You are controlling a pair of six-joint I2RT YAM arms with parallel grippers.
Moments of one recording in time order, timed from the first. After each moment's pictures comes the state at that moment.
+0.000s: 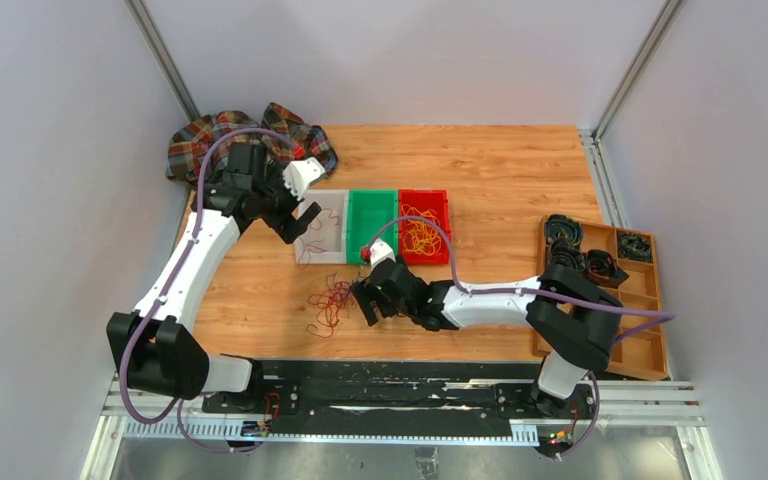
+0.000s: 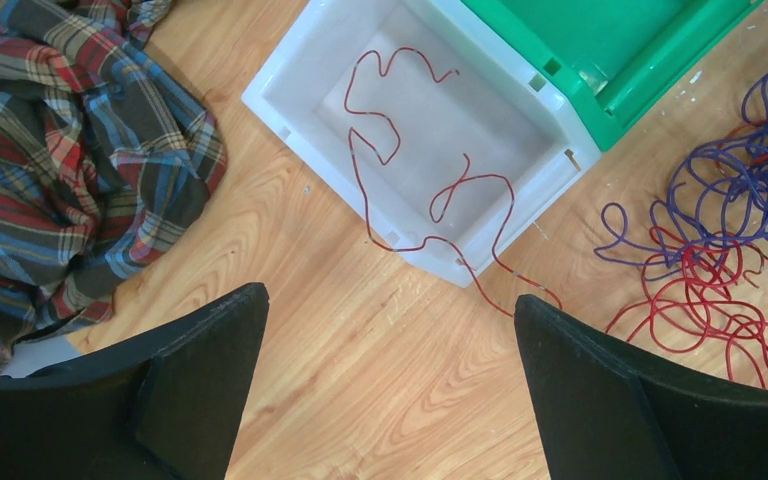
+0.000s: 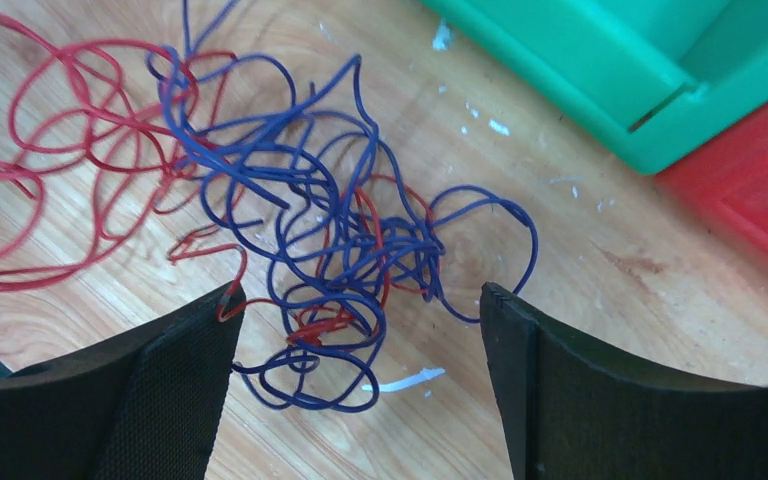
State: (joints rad) left arm -0.16 1.34 1.24 -0.75 0.27 0.65; right arm 1.10 1.67 0.86 0.09 0.26 0.32
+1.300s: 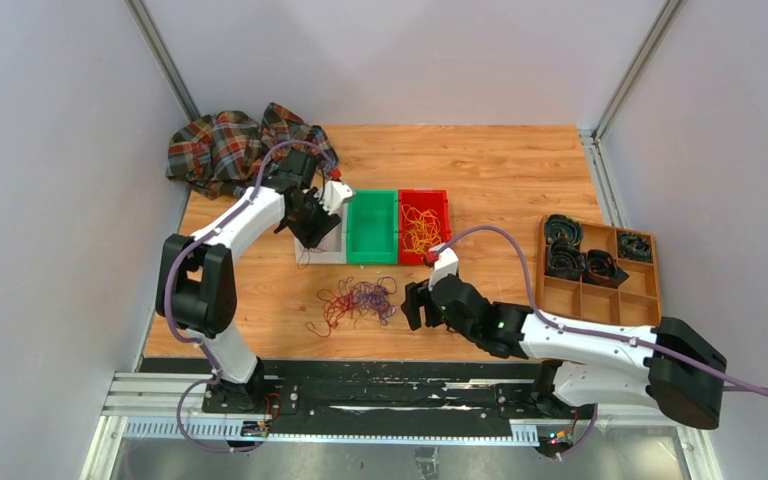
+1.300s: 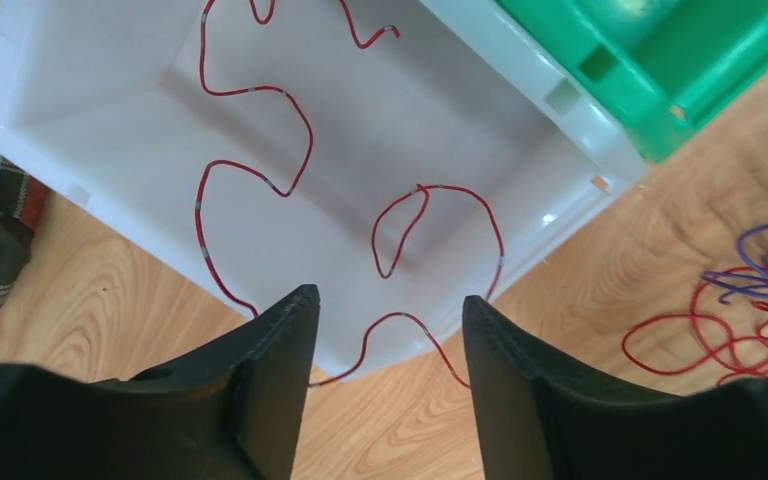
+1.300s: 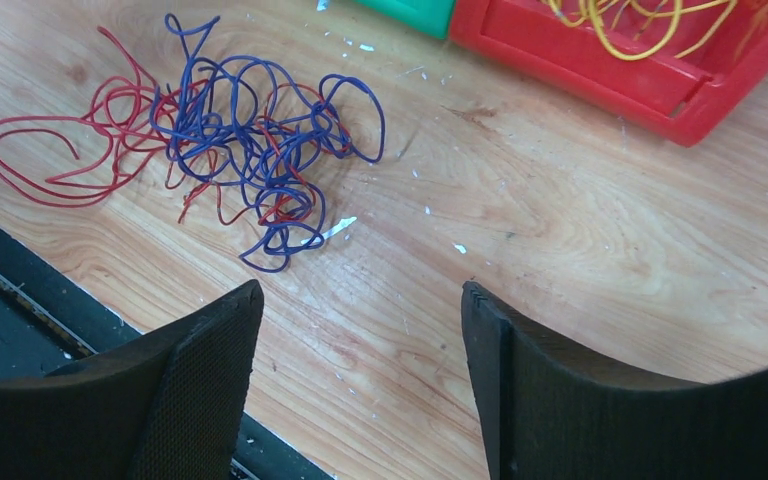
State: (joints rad) left arm -0.28 1.68 1.27 -0.75 0.14 0.62; right arm 1.10 1.13 0.52 0.01 0.36 0.47
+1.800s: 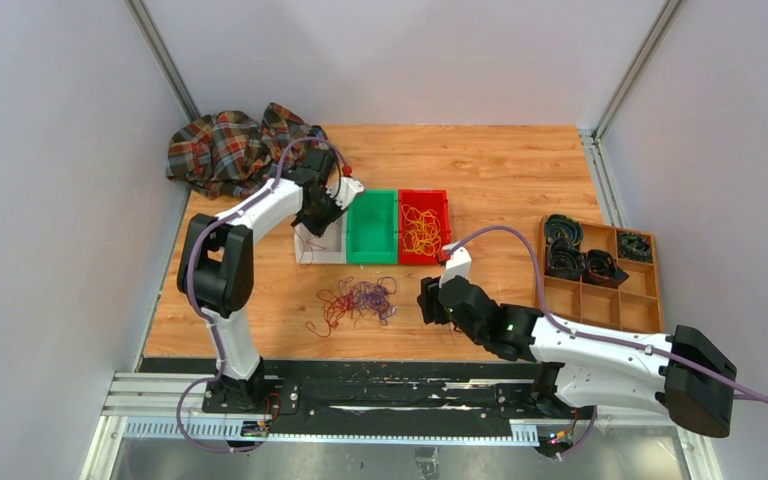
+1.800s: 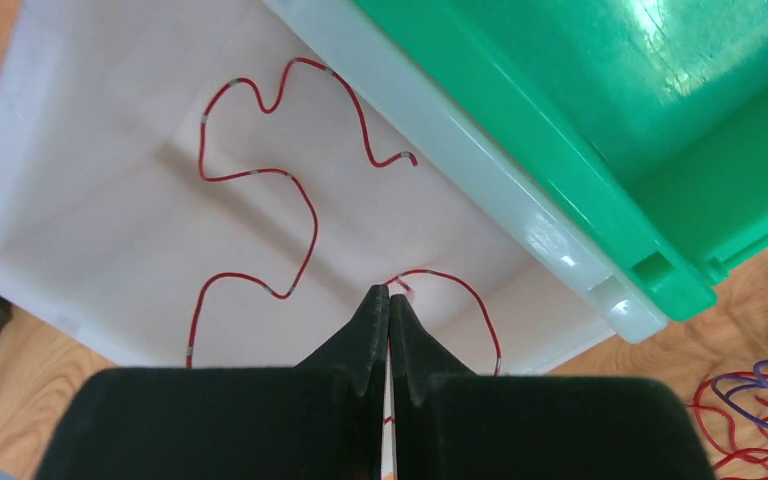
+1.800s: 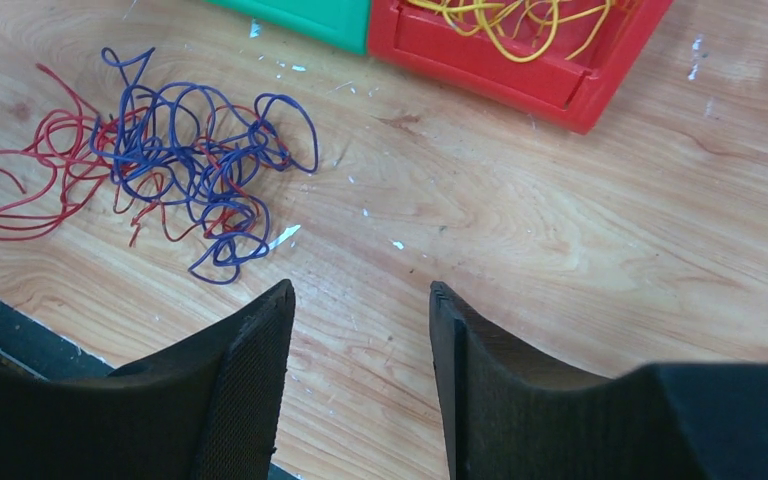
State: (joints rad) left arm -0.32 1.85 1.36 -0.71 0.08 0.53; right arm 1.10 1.04 0.51 -0.07 0.47 0.48
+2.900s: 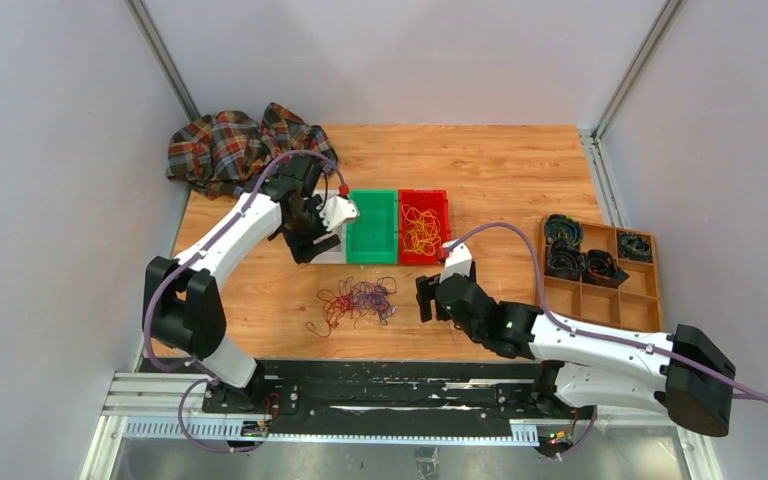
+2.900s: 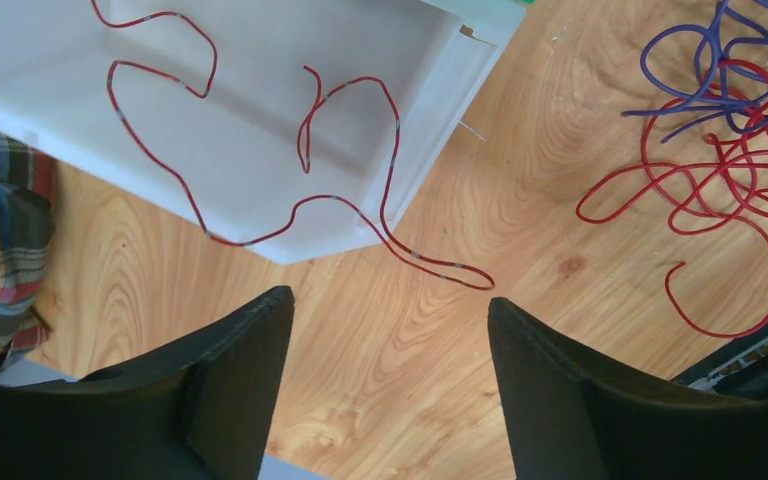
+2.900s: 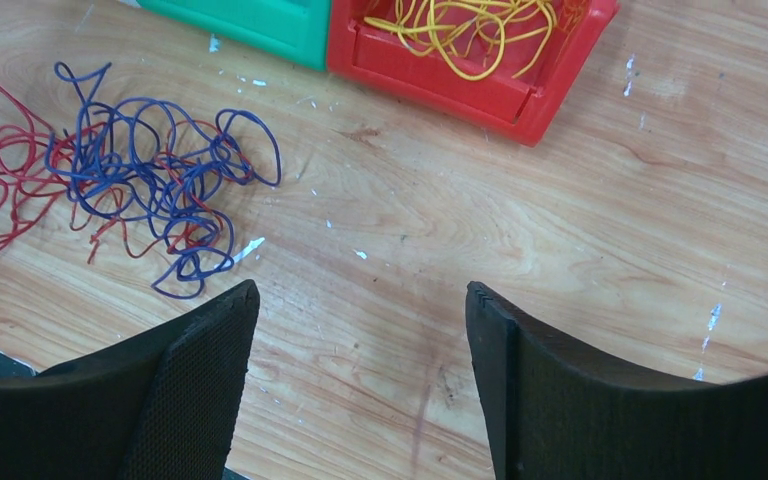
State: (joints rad) left arm -0.35 1.56 1.28 -0.97 0.08 0.77; right arm 1.10 1.04 0.53 -0.12 0.55 0.45
